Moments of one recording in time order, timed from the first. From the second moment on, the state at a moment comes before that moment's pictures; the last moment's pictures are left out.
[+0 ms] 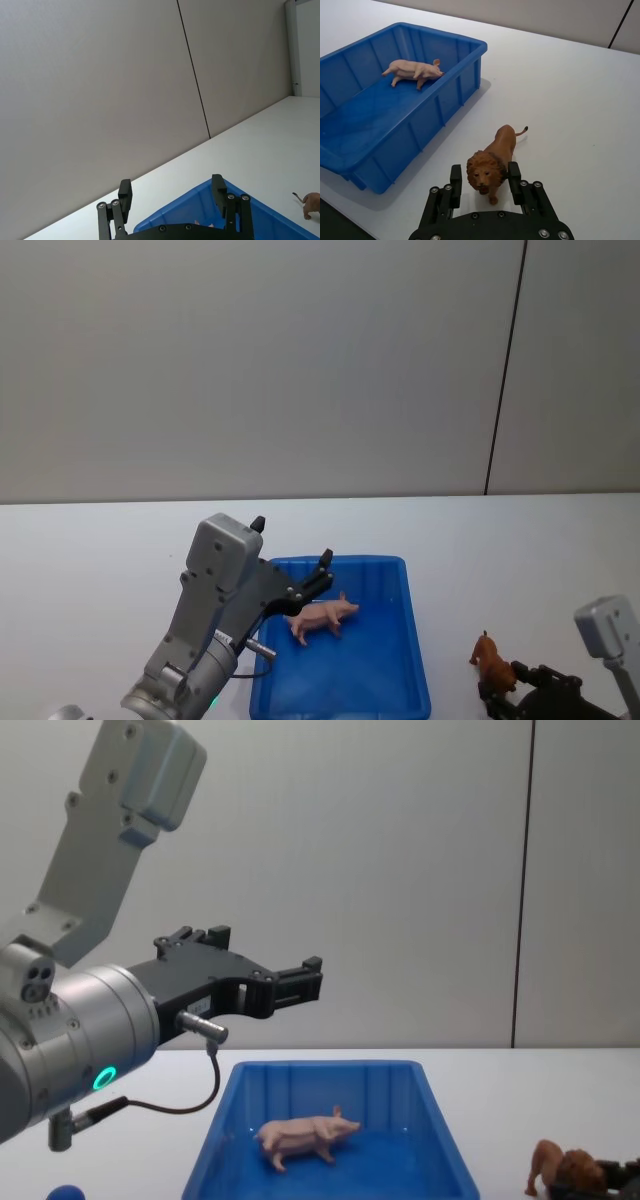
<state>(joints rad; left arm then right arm) -0.24 0.38 0.45 -1.63 -0.20 0.01 -0.01 0.04 0.40 -0.26 -1.60 0.28 0.29 0.31</state>
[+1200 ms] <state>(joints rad) -0.24 0.38 0.45 -1.63 -0.20 0.01 -0.01 0.16 0.31 -0.30 -1.68 0.19 0.16 0.42</state>
